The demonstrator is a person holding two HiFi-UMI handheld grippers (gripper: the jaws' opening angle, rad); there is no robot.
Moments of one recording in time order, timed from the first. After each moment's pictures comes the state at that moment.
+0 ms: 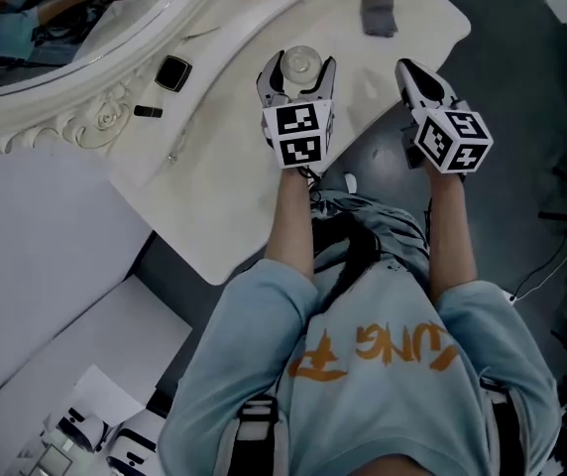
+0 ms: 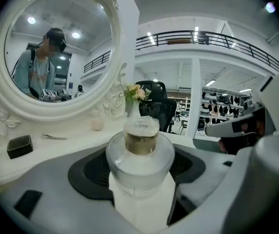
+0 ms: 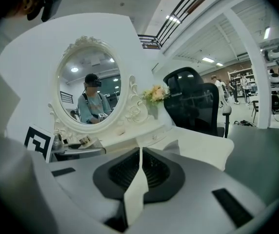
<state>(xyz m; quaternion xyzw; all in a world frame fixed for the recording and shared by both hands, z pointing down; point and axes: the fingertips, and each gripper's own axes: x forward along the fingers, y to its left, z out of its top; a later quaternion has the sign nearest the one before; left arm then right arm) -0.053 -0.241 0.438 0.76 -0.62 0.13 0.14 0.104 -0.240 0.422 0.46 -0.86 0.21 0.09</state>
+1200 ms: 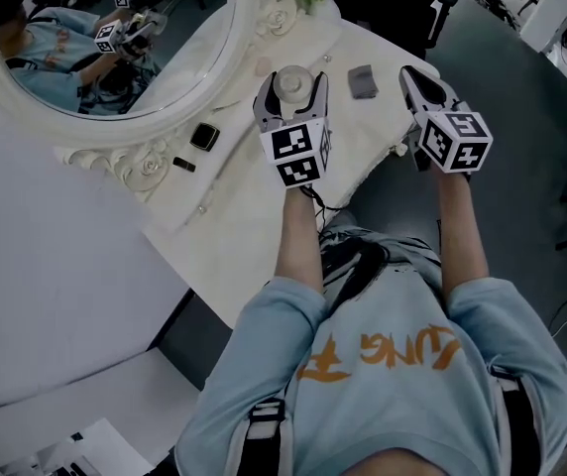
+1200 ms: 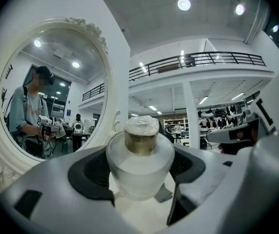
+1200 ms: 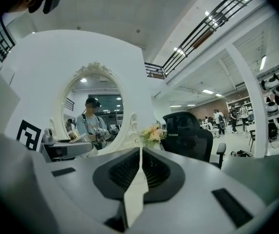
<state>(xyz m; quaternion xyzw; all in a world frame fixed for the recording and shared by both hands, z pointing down) -0.041 -0.239 0.279 0.78 -0.63 0.02 0.00 0.146 -0.244 0.285 0.50 -0.86 0.08 0.00</state>
